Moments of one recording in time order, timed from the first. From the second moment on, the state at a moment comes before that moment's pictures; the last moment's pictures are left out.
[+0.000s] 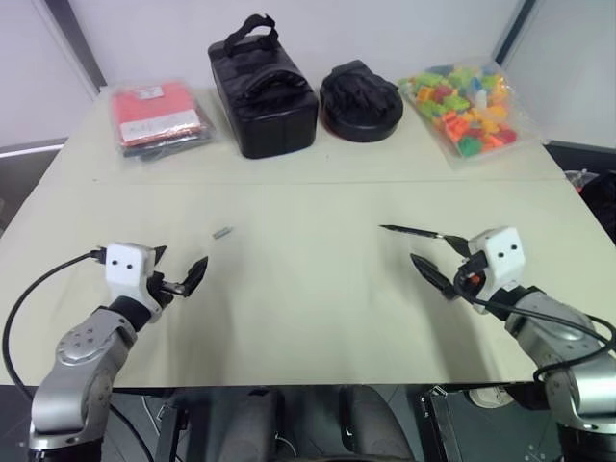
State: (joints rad) left arm 0.10 0.47 0.30 -0.40 -0.43 0.47 -0.41; right arm 0.04 -0.57 -0.25 -0.49 0.37 0.58 0.50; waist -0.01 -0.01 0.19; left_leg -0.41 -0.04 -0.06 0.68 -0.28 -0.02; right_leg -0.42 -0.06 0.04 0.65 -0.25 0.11
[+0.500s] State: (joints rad) left arm 0.10 0.49 0.33 -0.37 -0.44 0.47 -0.45; right arm 0.05 -0.57 -0.25 -0.48 0.36 0.56 0.50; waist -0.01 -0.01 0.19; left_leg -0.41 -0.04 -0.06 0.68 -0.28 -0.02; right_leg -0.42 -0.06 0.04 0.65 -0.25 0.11
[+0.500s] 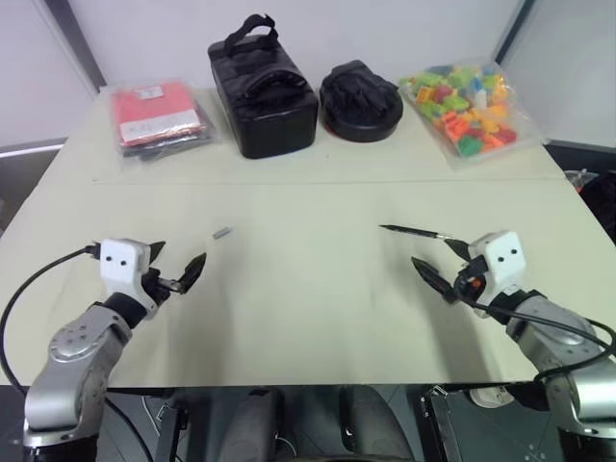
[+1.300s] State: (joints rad) left arm 0.00 0.66 0.32 -0.25 -0.42 0.38 -0.64; right arm 0.00 -0.58 -0.24 -0.43 0.33 0.54 0.51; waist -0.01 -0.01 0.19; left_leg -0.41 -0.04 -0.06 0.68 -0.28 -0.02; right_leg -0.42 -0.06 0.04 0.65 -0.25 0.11
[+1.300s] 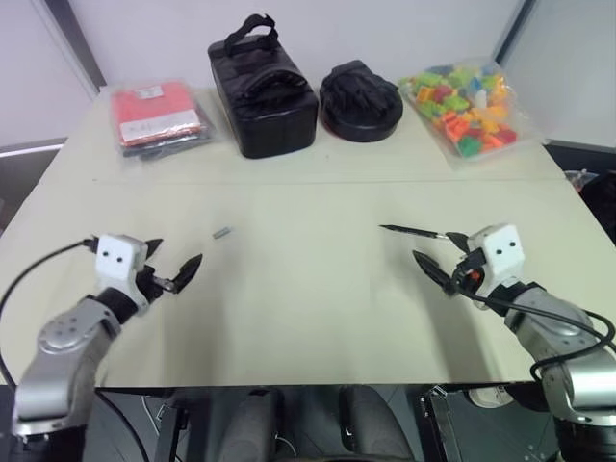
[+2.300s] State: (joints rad) left arm -0.46 0.79 -0.08 -0.08 -0.49 0.39 -1.37; right arm -0.71 -0.76 0.06 0.67 0.14 0.00 1.17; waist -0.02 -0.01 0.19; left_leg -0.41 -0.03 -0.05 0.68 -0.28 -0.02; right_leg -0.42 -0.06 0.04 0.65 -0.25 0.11
